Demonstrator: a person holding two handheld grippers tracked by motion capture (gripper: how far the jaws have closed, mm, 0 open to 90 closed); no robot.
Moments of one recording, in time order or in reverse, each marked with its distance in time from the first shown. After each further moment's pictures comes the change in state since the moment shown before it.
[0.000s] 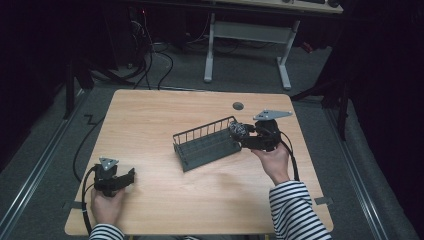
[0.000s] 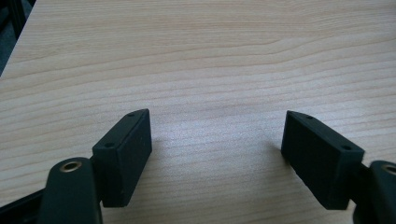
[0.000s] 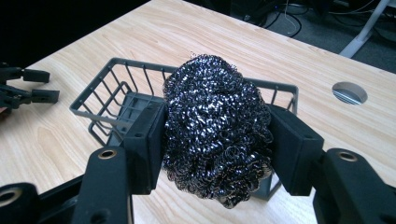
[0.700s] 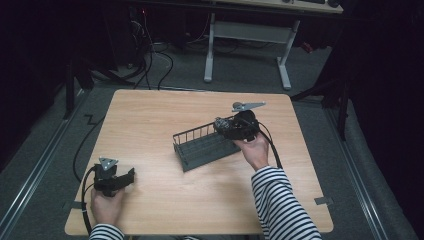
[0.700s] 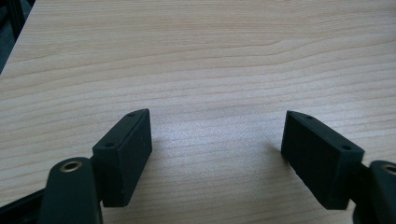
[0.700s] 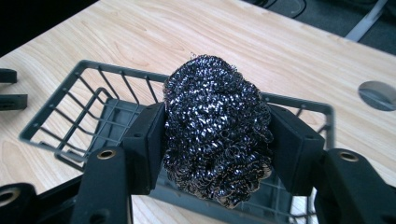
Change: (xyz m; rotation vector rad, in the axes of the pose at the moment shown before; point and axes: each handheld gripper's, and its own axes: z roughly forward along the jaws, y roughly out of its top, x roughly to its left) left arm 0.001 0.000 0.000 -0.002 -0.004 -0.006; right arm -0.001 0.018 0.066 0.090 -0.010 0.019
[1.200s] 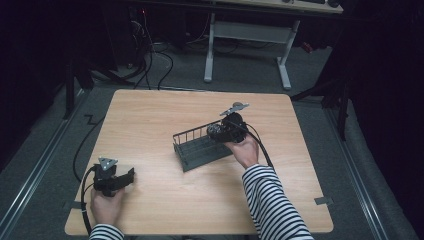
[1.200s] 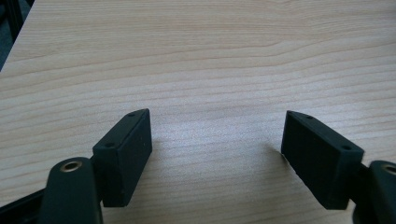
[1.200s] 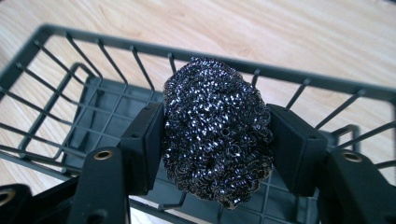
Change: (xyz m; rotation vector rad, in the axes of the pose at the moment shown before) left arm 0.001 0.000 0.000 -0.003 -0.005 -0.006; right arm 0.005 -0.003 0.042 0.129 -0.003 -0.016
